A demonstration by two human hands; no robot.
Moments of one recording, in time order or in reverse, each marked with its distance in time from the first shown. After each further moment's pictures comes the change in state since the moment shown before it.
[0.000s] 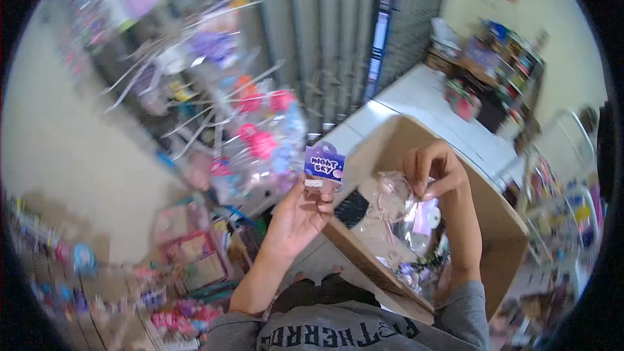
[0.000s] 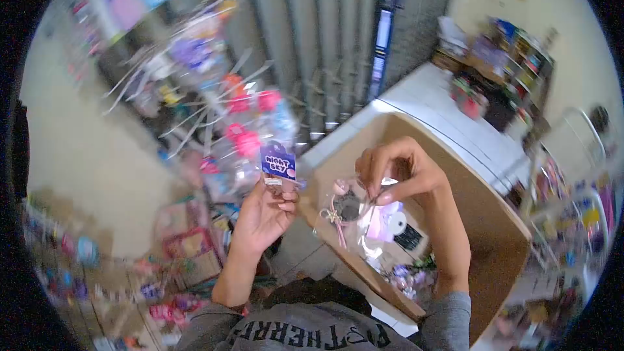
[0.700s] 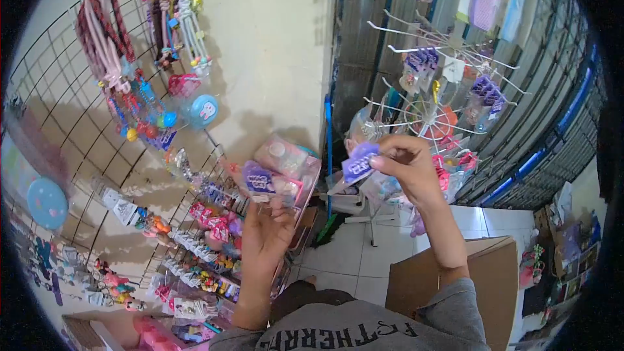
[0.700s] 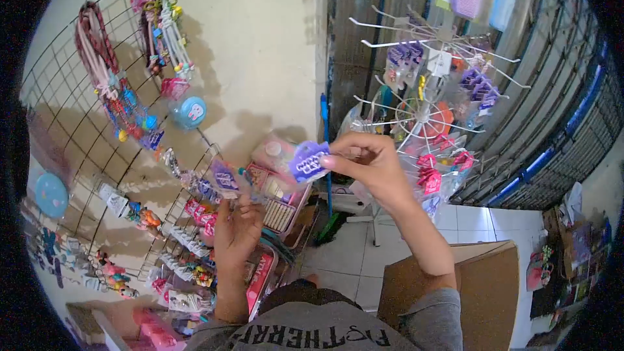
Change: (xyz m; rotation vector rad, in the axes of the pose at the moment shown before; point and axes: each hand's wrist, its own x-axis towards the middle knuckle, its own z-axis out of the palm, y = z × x) left_hand -0.241 0.059 -0.048 -0.457 0.011 1.129; right_hand 0.224 0.120 0.187 0.106 -0.232 0.132
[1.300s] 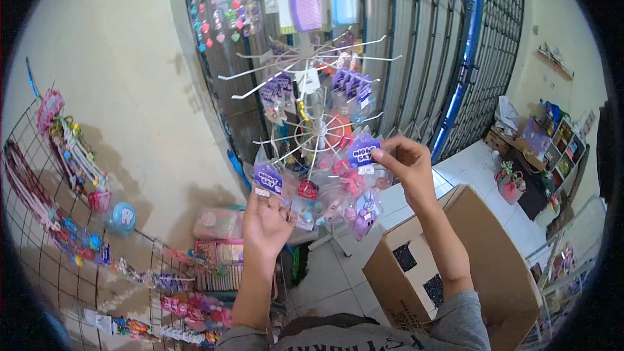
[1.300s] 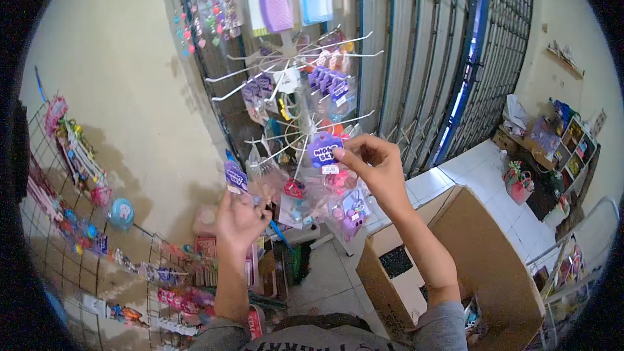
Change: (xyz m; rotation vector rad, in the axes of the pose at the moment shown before) left_hand 0.112 -0.108 0.022 0.595 0.012 -0.413; right_hand -0.092 -0.059 -0.083 -0.393 0.780 -0.069
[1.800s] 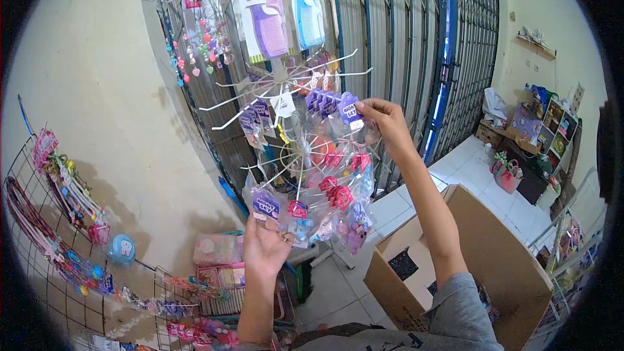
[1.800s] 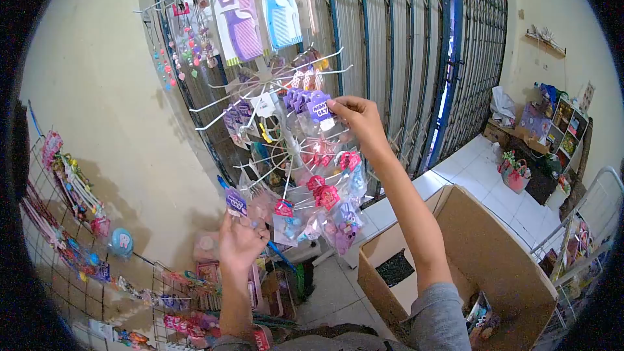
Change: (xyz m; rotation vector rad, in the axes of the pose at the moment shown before) left_hand 0.007 -0.012 0.005 0.011 -0.115 -0.050; right_hand 0.084 0.014 -0.030 0.040 0.118 -0.040
